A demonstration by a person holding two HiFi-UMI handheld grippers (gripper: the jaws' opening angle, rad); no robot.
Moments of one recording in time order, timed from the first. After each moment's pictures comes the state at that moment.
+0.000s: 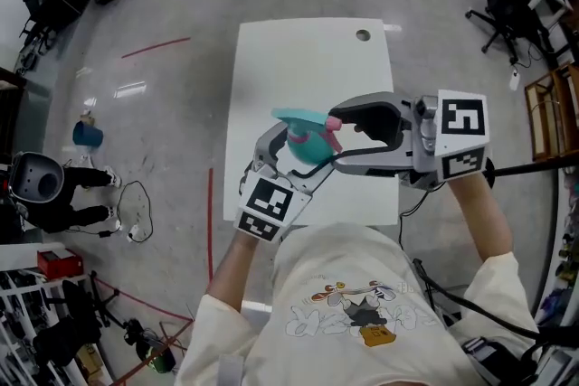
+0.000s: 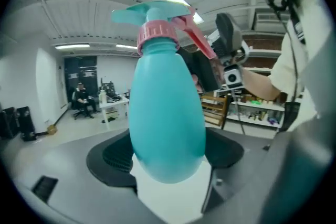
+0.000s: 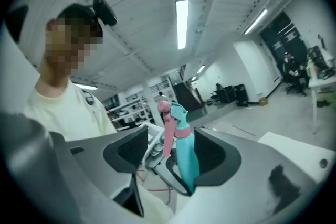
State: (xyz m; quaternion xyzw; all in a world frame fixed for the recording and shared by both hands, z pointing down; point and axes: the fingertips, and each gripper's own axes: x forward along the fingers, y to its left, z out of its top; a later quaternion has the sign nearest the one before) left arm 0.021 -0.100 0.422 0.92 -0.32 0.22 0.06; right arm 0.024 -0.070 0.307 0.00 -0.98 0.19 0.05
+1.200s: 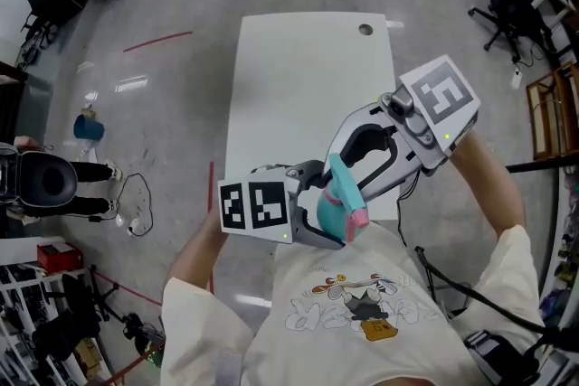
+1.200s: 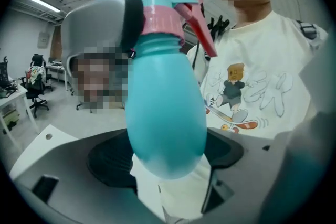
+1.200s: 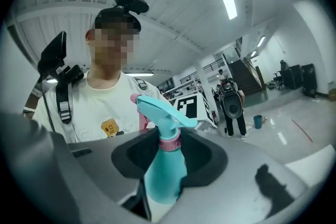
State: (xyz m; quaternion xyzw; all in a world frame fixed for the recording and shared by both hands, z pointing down) left arm 0.058 0.060 0.392 0.94 0.19 0.27 0.08; right arm 0.012 0.020 0.288 -0.34 -0.93 0.12 0.10
